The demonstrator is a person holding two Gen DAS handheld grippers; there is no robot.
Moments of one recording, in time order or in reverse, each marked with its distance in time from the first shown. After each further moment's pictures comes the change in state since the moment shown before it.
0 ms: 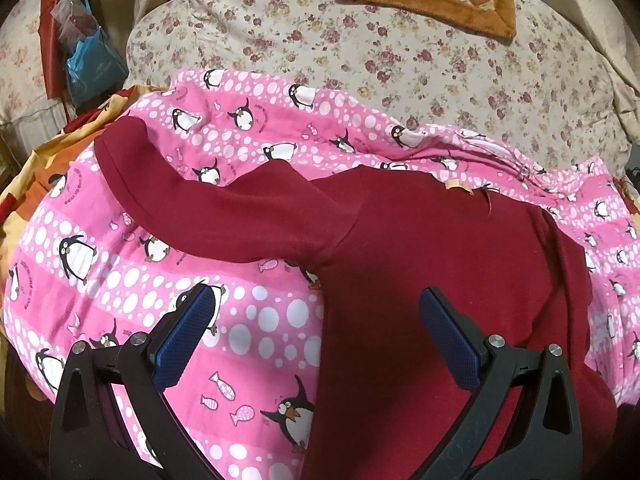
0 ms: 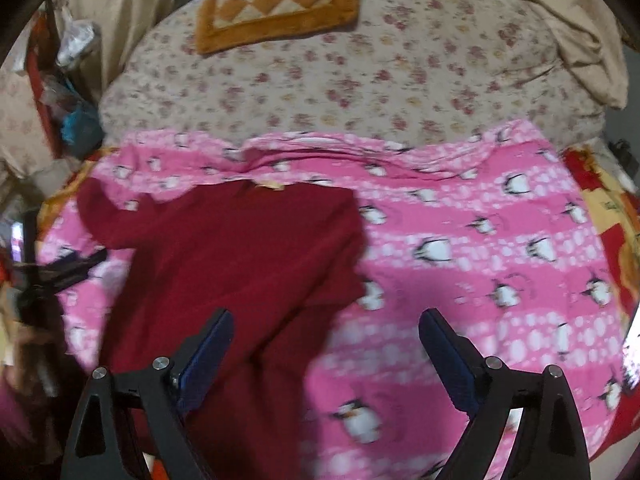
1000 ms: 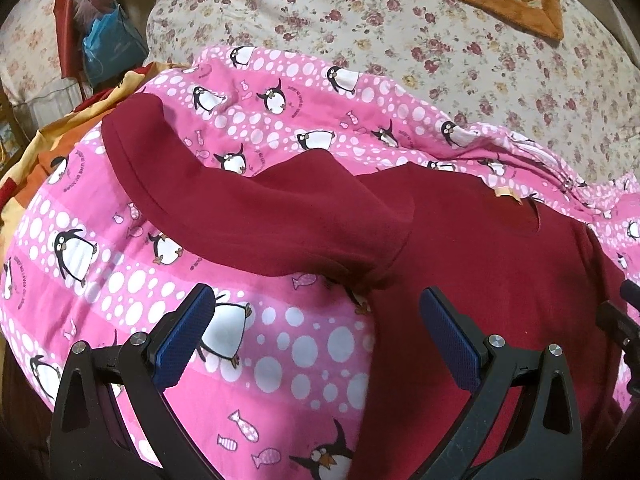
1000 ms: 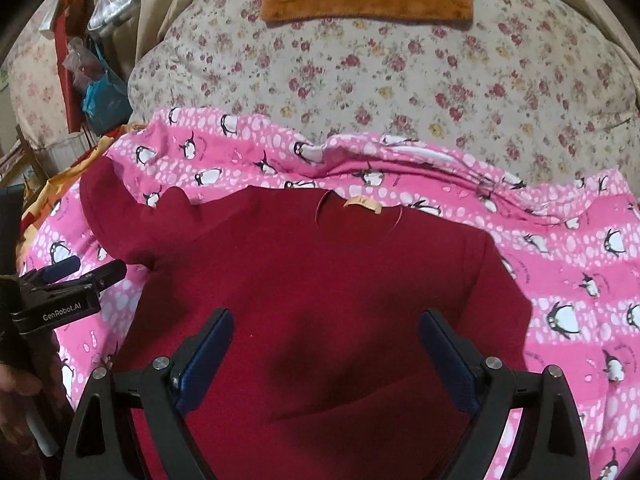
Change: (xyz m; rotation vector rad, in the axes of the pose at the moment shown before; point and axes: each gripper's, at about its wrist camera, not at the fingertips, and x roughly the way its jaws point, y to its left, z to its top) left arm 0.049 0.030 0.013 -0.054 0.047 0.075; right arm 0.132 0.106 0.042 -0.123 -0.038 0.018
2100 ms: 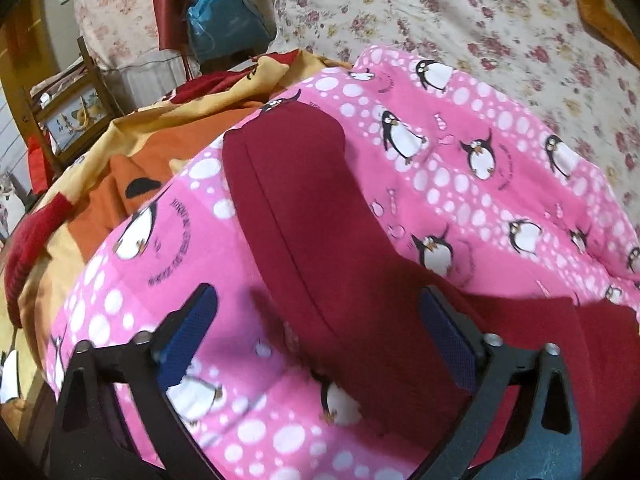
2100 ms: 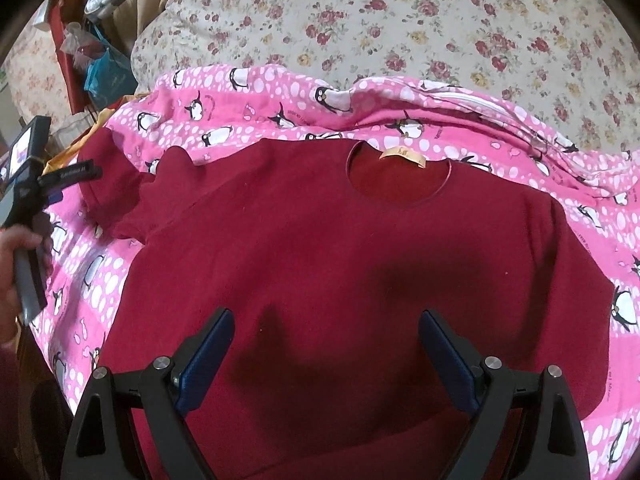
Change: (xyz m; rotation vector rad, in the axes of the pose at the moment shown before) left arm 0.080 0.147 0.093 -0.214 0.004 0.361; right arm 0.059 0.009 -0.012 0.004 0.117 0.075
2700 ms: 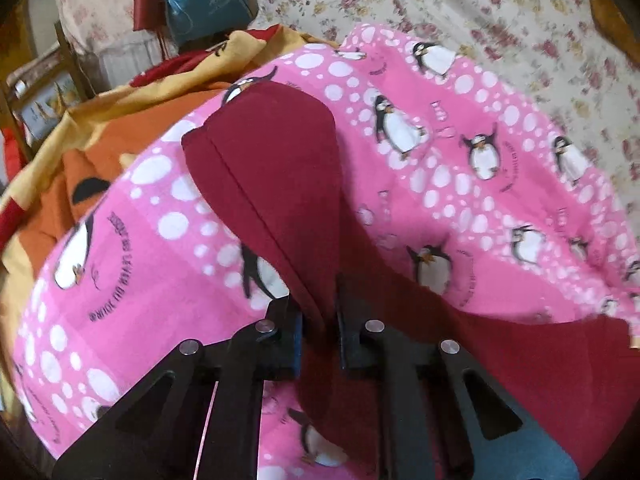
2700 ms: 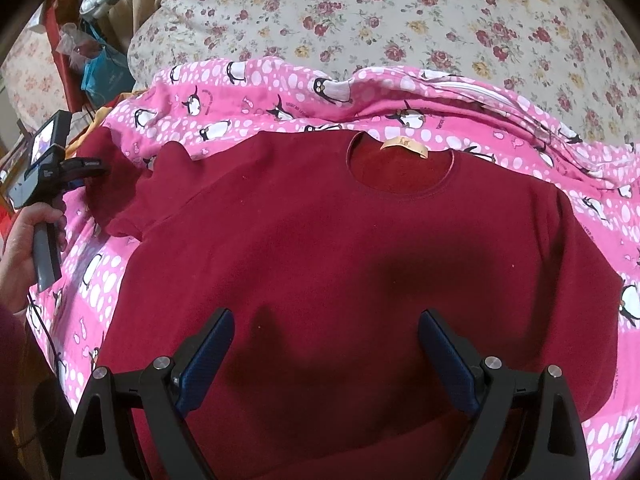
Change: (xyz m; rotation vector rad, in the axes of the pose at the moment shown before) left arm 0.031 -0.005 0.013 -0.018 0.047 -0.101; right arm 0.004 -0.002 -0.001 0.016 0.012 0.008
